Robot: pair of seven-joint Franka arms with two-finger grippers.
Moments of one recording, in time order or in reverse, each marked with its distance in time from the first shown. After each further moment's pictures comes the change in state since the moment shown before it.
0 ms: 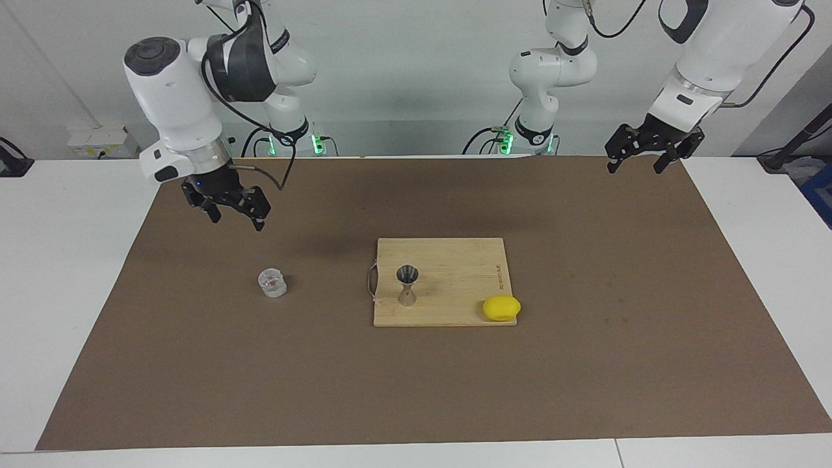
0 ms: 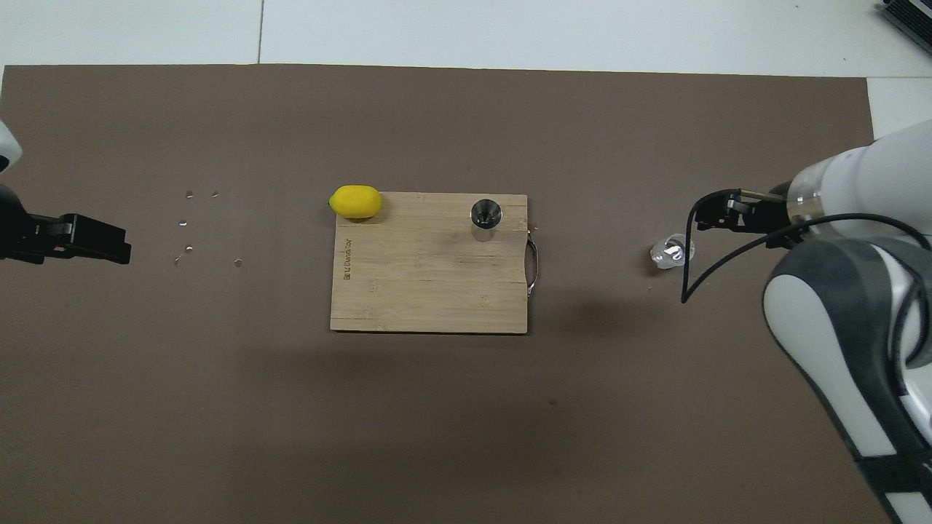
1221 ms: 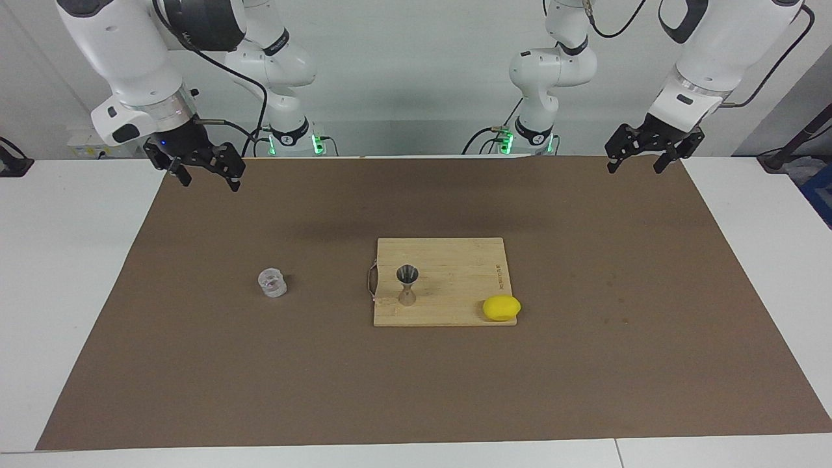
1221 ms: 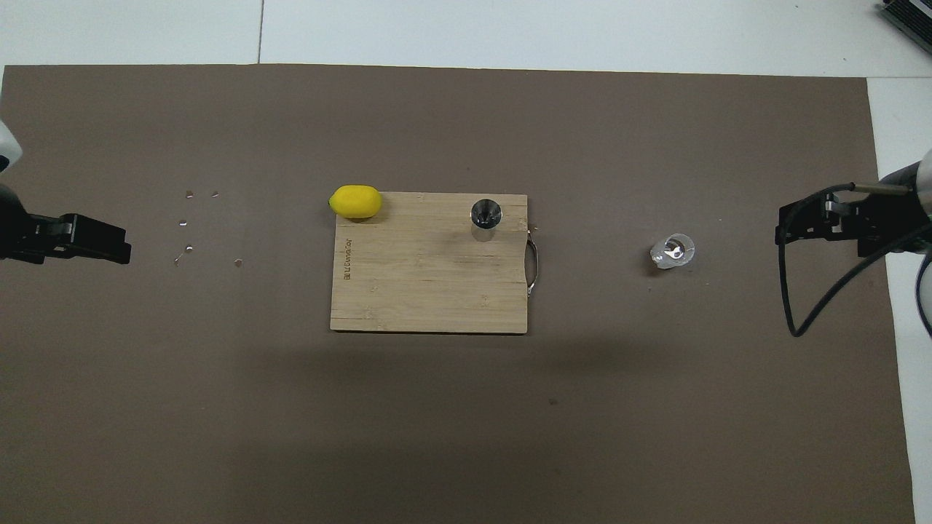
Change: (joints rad) left arm 0.000 0.000 0.000 0.000 0.000 0.000 0.000; right arm -0.048 0.025 0.022 0.198 0.000 -0.298 -0.138
